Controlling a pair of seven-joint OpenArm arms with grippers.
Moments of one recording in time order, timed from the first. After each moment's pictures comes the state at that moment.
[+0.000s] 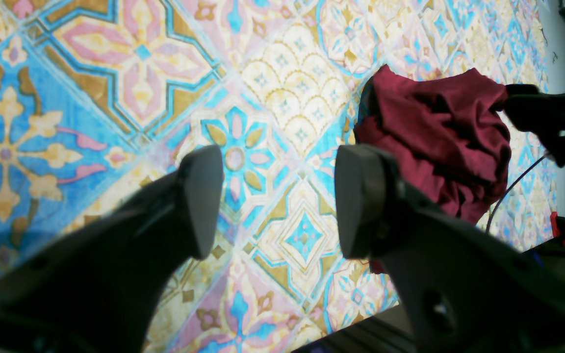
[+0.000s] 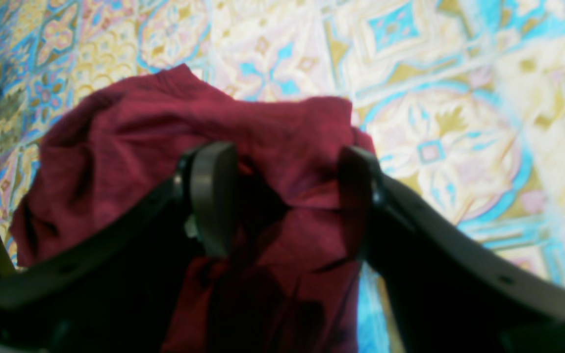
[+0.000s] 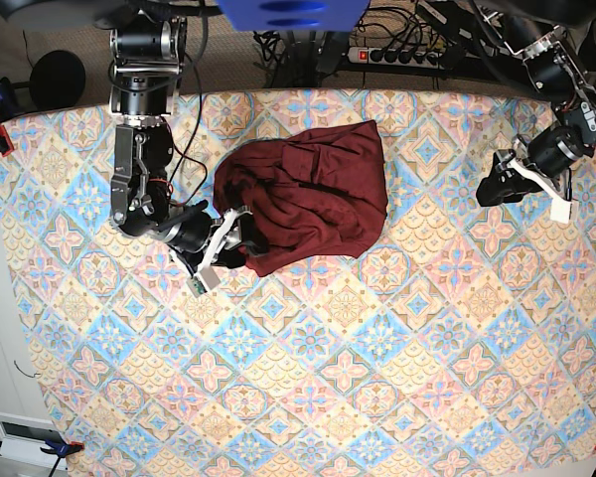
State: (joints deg) left arm 10.3 -14.7 -43.0 94.2 -59.8 -29.9 74.9; right arm 8.0 5.0 5.7 78.4 30.1 40.9 -52.5
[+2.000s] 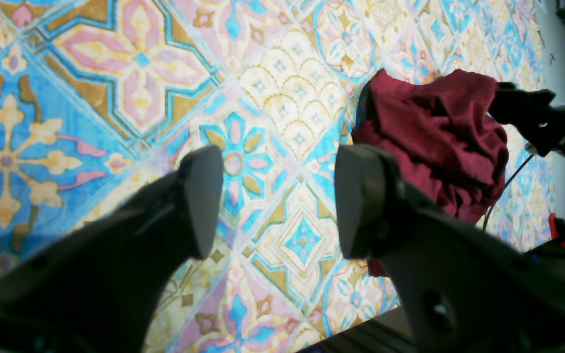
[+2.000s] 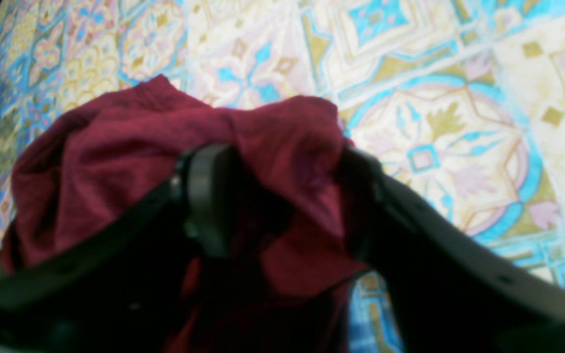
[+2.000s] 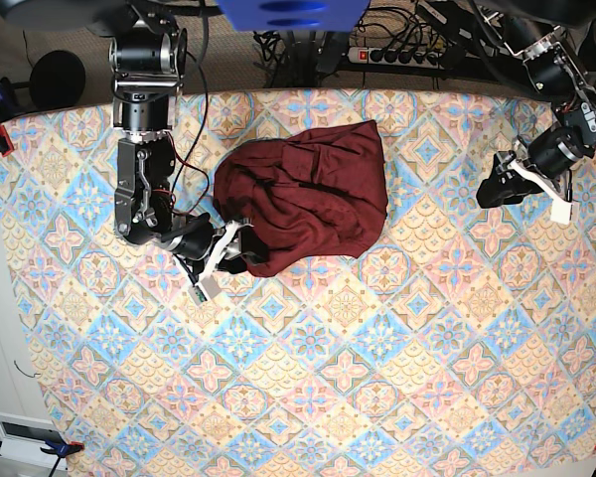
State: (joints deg) left arm 10.2 -14.7 -43.0 94.2 -60.1 -29.9 74.9; right arm 11.7 4.8 5.6 71.3 29.8 40.9 -50.0
